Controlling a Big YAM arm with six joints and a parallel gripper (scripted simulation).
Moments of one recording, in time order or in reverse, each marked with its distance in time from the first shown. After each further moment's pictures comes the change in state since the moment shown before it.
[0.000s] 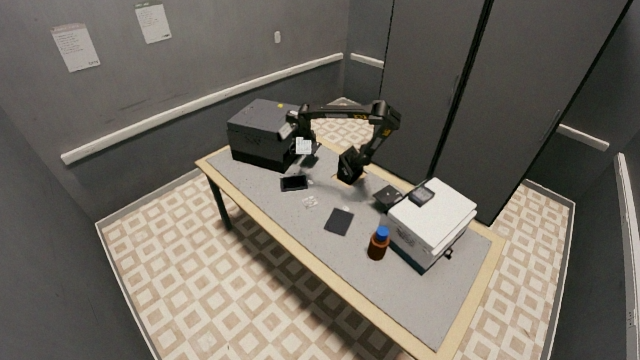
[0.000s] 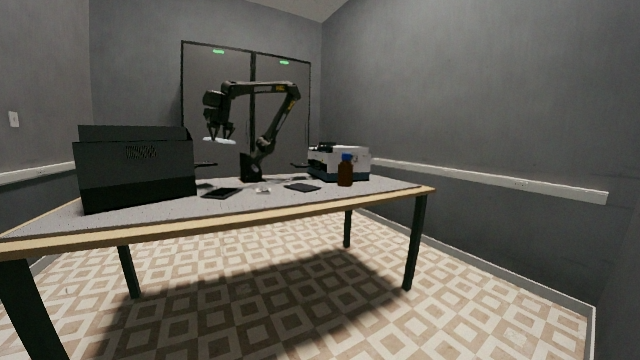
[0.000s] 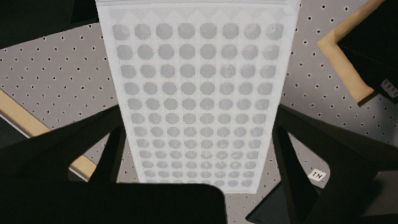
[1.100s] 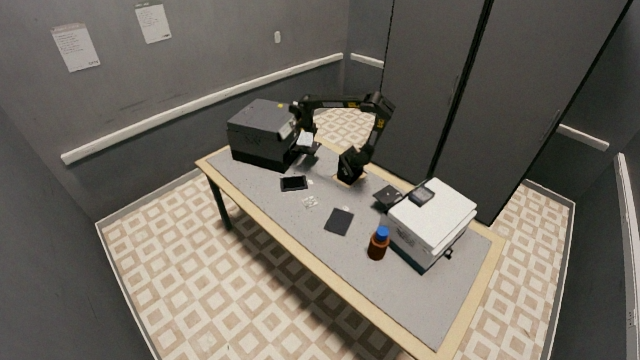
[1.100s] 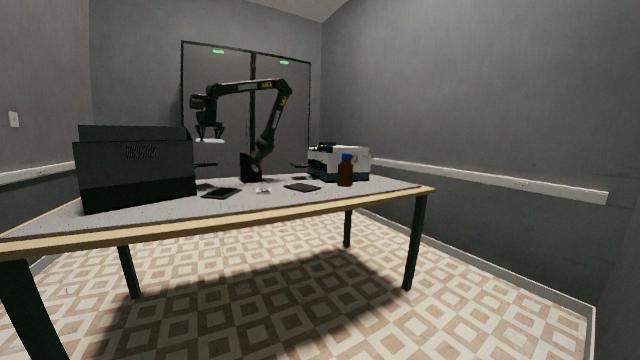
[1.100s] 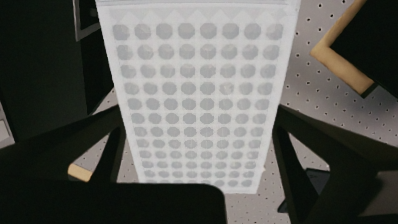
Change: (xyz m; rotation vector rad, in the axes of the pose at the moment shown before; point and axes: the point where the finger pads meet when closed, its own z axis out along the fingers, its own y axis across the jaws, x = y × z) arm -0.077 -0.014 0.011 0.047 0.076 0.235
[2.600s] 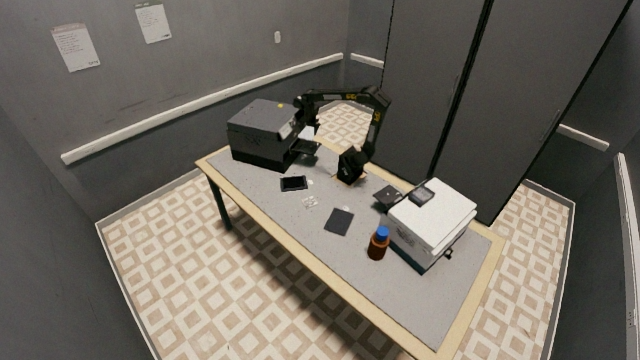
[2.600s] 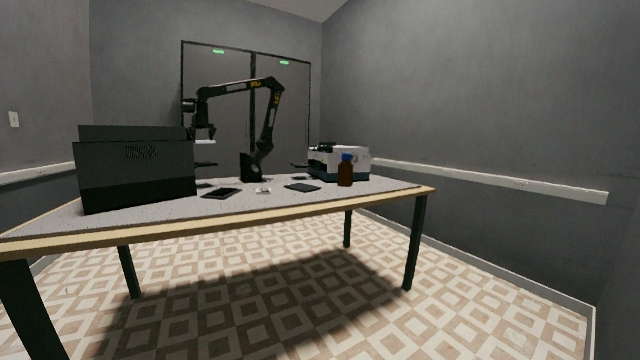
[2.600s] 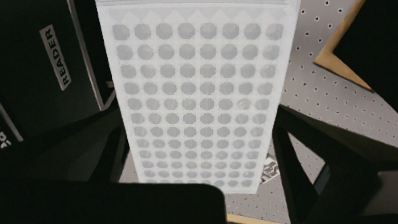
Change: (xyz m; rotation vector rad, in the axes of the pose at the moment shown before) arm -0.066 0.000 0.009 0.022 0.067 0.184
